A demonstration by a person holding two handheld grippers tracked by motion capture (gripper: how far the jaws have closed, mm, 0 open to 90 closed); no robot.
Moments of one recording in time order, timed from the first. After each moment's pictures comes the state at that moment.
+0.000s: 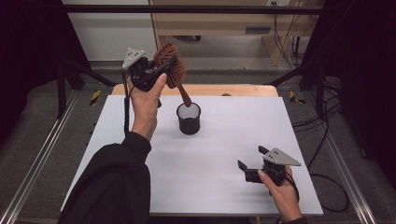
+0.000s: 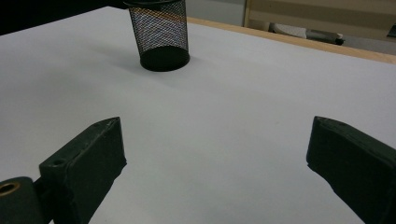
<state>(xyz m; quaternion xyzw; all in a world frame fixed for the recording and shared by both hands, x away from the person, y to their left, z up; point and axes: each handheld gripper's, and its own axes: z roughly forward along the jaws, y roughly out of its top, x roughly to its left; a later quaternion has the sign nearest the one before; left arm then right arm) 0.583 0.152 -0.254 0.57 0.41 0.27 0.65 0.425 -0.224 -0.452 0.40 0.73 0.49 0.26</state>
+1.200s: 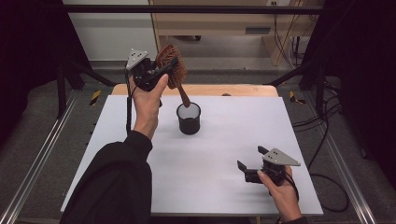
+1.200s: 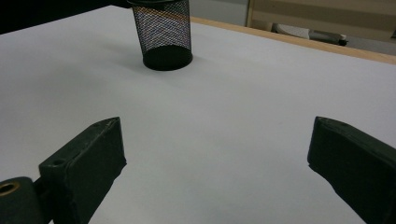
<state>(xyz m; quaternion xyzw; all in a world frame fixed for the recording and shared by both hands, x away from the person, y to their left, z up) 0.591 0.149 -0.262 0.58 0.41 0.28 0.64 0.425 -0.223 -0.452 0.40 0.73 0.50 0.26</state>
